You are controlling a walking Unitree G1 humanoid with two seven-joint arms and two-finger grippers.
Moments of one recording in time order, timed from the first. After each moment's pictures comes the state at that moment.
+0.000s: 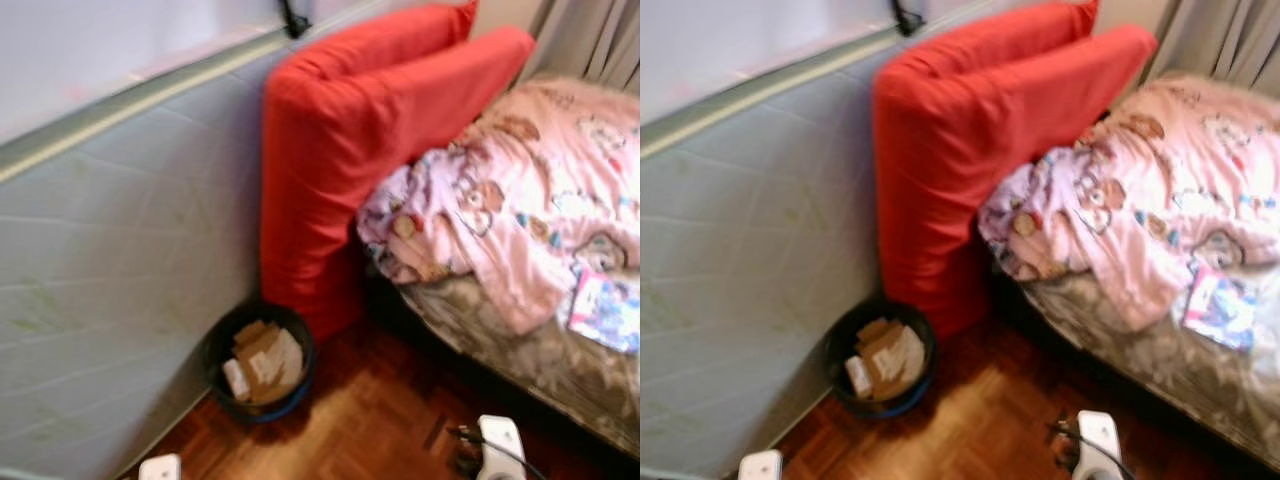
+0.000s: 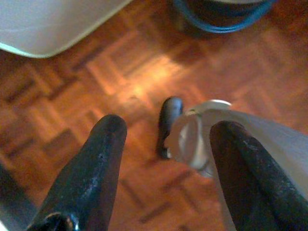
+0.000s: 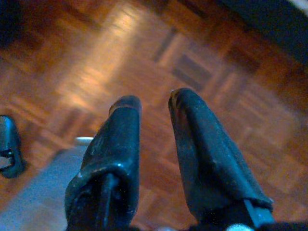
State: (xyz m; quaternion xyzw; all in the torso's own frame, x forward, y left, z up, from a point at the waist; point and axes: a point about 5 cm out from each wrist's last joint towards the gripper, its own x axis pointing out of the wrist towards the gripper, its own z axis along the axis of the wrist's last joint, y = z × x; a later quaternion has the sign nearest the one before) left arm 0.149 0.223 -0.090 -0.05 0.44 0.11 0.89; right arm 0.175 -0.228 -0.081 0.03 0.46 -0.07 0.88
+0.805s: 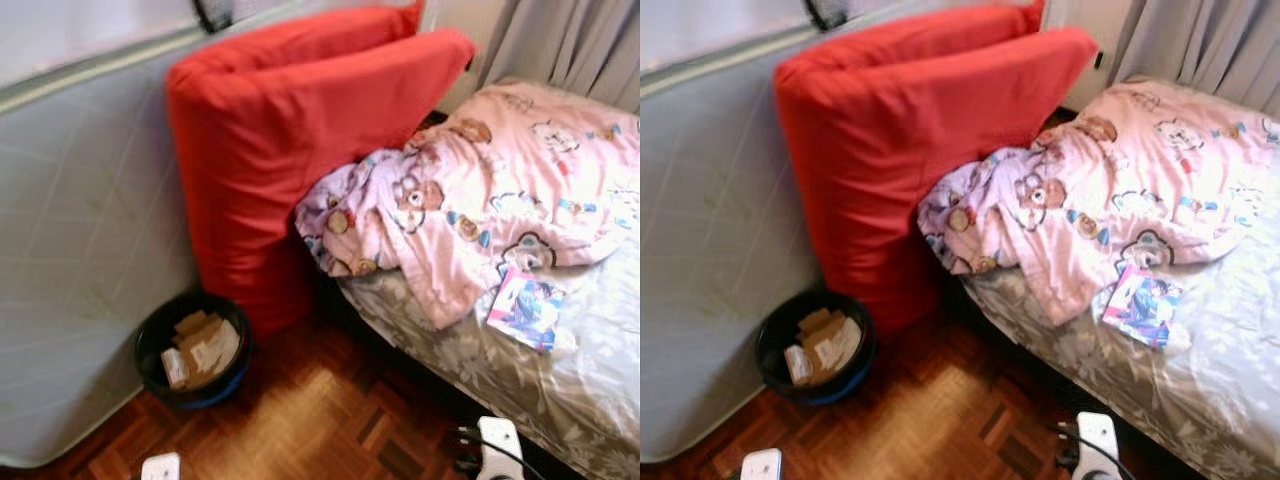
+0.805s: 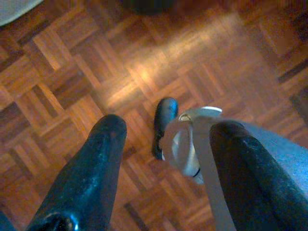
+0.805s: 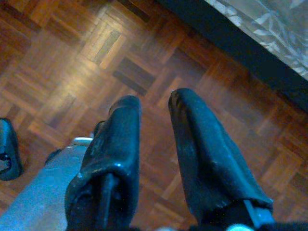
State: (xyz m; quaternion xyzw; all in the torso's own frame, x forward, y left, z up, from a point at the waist) left arm 0.152 0.227 -0.087 -0.04 0.43 0.11 0.89; right arm 0.180 -0.225 -0.079 0.03 0.46 -0.07 0.89
